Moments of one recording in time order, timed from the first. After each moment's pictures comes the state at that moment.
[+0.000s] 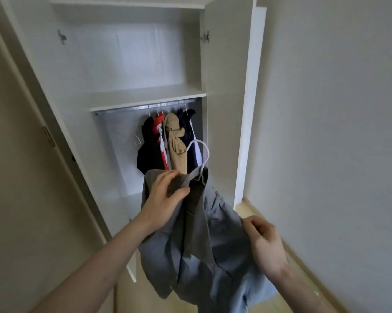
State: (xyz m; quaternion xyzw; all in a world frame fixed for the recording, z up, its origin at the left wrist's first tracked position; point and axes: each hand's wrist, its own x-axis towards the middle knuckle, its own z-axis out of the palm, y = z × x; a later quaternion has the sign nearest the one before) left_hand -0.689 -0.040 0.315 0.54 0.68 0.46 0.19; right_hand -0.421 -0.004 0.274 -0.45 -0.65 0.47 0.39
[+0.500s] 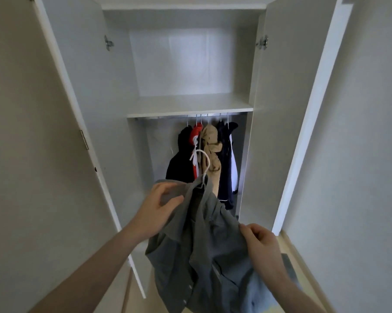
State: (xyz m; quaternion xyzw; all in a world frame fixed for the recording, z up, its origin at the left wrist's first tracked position) left_hand -0.794 0.060 0.317 0.46 0.73 0.50 0.13; right_hand -0.545 0.184 0.270 -0.41 -0.69 0.50 0.32
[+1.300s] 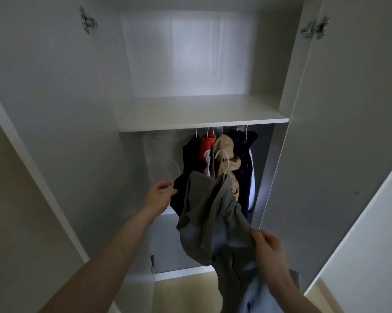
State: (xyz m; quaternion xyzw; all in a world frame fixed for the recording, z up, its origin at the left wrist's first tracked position) left_hand -1.115 0.280 0.265 0.26 0.77 0.54 0.23; right_hand -0.802 0.338 0.253 -0.49 -0.63 0.52 0.31
